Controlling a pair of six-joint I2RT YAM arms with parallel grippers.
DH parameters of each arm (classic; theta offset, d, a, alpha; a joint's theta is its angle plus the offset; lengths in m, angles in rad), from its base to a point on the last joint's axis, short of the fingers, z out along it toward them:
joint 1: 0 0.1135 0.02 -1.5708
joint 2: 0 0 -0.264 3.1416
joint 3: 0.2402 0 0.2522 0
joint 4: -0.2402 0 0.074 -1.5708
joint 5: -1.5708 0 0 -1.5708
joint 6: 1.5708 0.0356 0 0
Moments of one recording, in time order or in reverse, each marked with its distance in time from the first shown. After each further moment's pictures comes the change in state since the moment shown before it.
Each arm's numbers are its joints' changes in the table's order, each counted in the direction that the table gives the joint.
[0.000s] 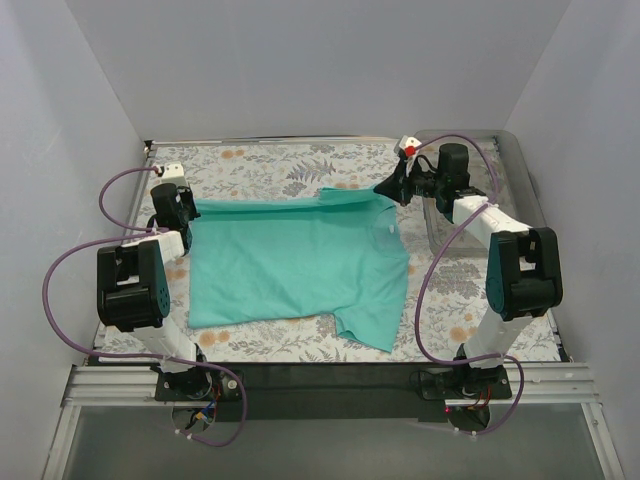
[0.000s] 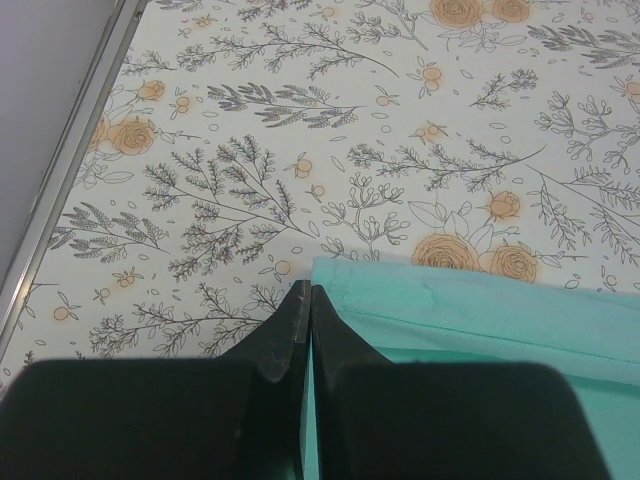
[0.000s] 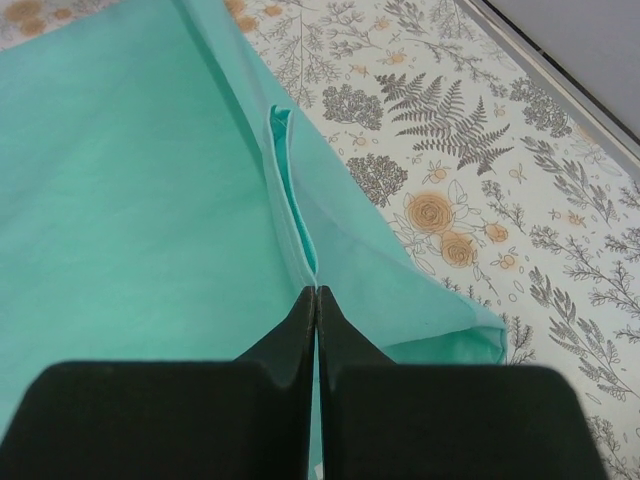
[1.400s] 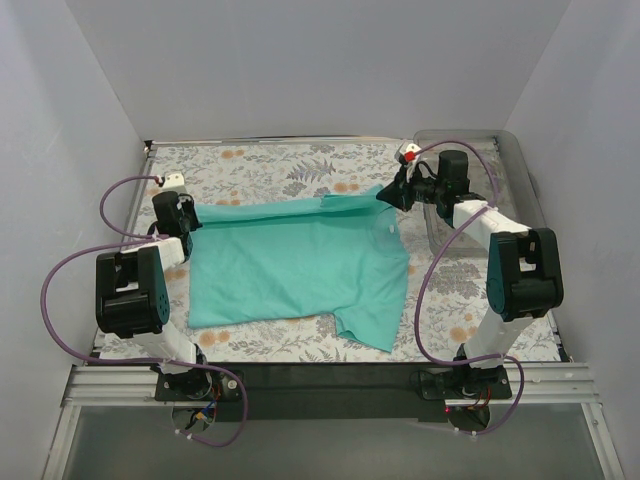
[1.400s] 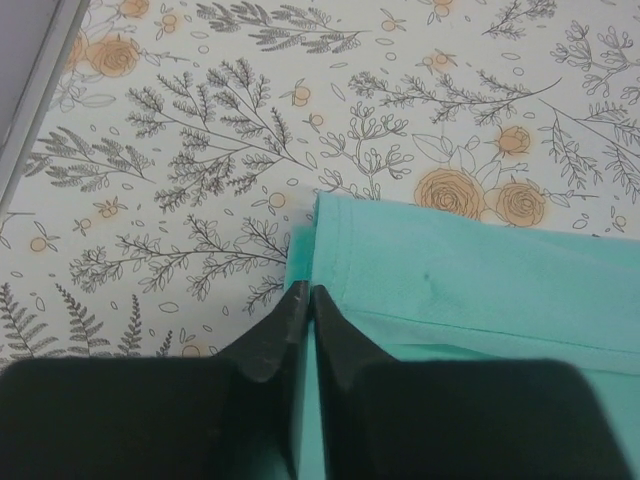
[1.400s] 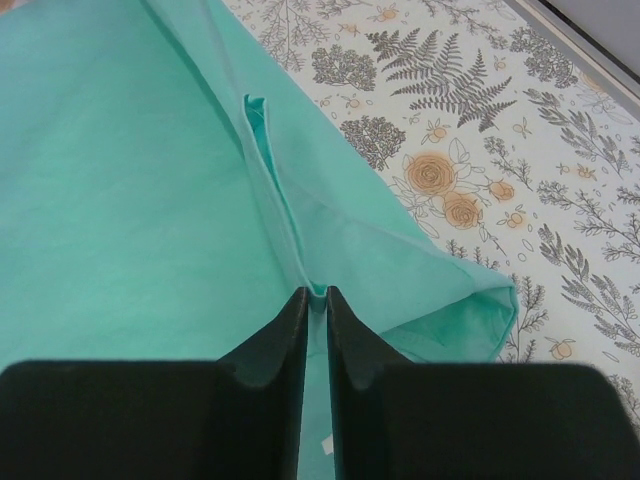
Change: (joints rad) left arm 0.001 -0.046 -0.068 -0.056 0.000 -0.038; right arm -0.007 -0.006 -0.053 0.002 -0.047 -0.002
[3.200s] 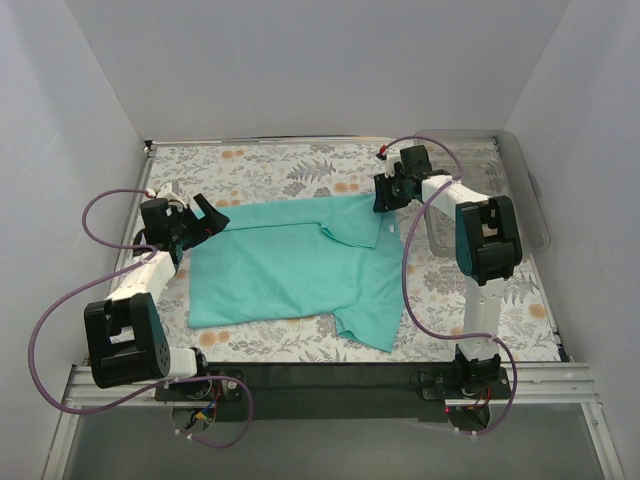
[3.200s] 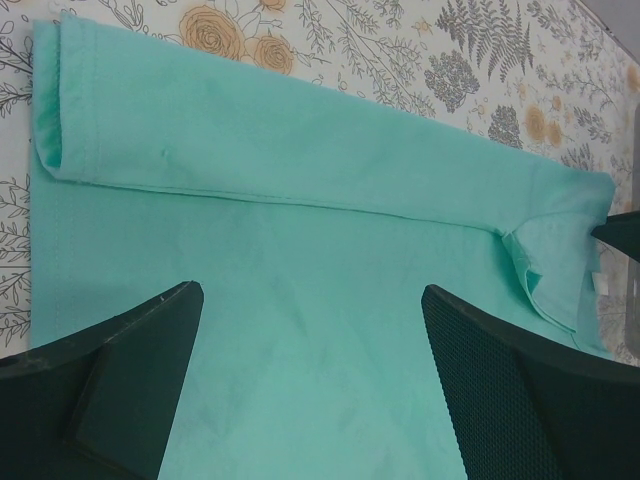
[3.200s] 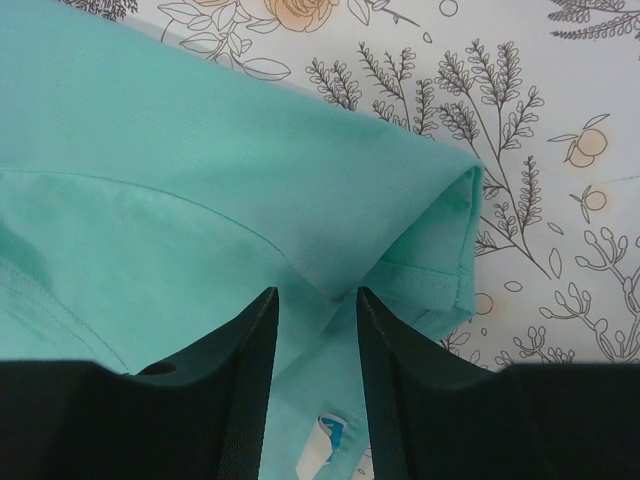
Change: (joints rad) left arm 0.031 -0.302 -0.047 -0.399 -0.430 -0.408; right arm 0.105 0.358 0.392 -0.483 -0.576 0.254
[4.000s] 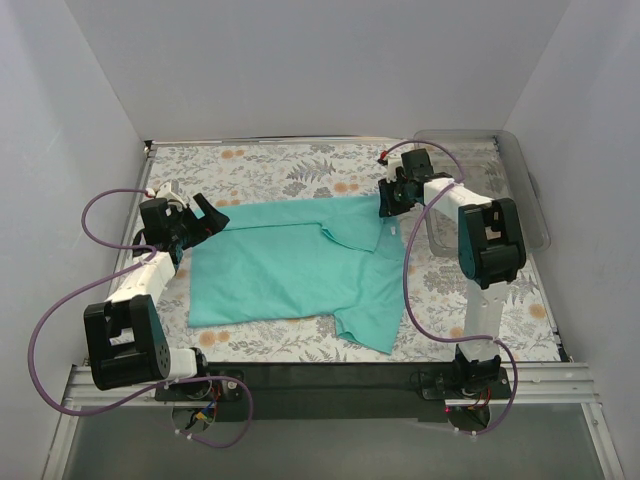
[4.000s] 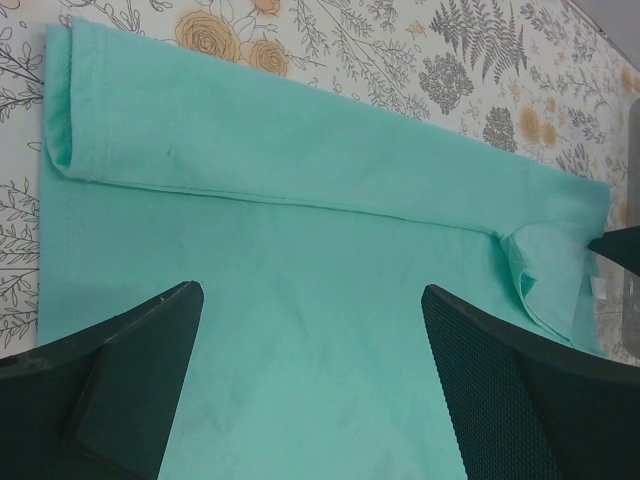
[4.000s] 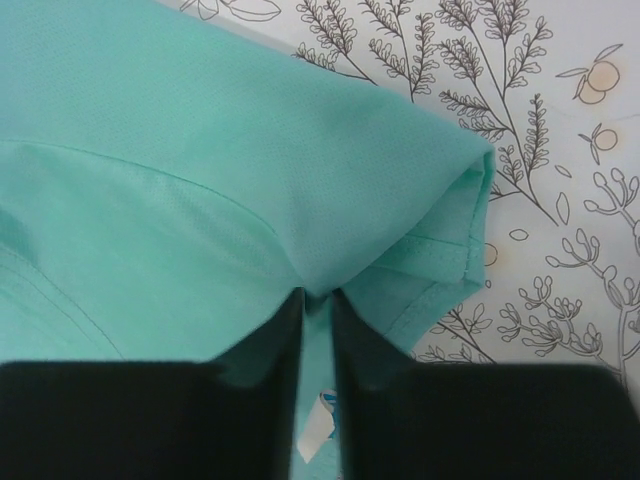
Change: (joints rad) left arm 0.000 -0.010 0.000 0.000 -0.002 0.000; right arm 0.000 -0.037 -0.052 -0.034 -0.026 -0.010
